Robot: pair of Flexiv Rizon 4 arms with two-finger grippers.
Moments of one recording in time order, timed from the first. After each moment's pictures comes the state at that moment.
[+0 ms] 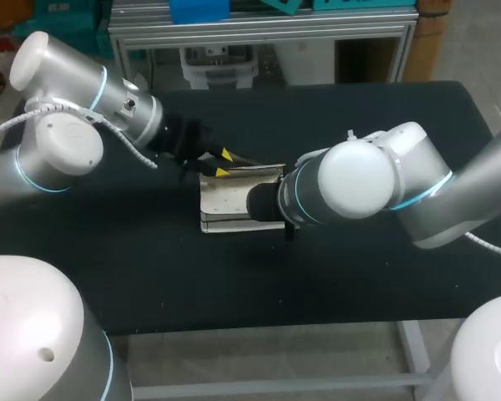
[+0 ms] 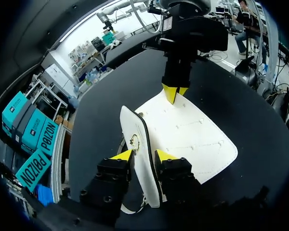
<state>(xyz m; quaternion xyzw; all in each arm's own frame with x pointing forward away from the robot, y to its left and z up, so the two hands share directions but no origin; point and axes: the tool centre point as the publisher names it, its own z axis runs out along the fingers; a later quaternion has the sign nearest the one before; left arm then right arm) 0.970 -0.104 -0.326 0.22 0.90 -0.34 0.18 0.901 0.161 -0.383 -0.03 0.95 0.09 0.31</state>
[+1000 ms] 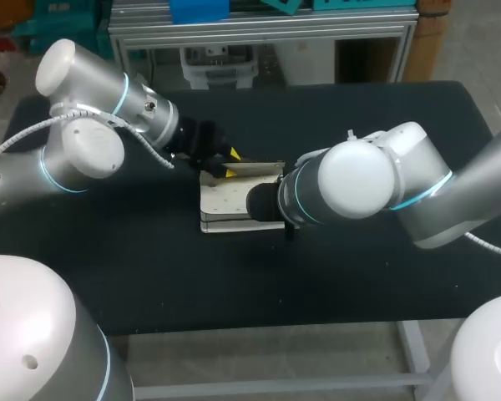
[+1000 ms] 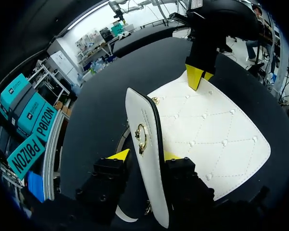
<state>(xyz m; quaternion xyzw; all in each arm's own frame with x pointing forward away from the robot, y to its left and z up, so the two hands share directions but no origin) 1.003 -0.119 -0.359 0.16 0.92 -0.33 0.17 0.901 0.161 -0.383 -0.03 0.95 0.09 0.31</state>
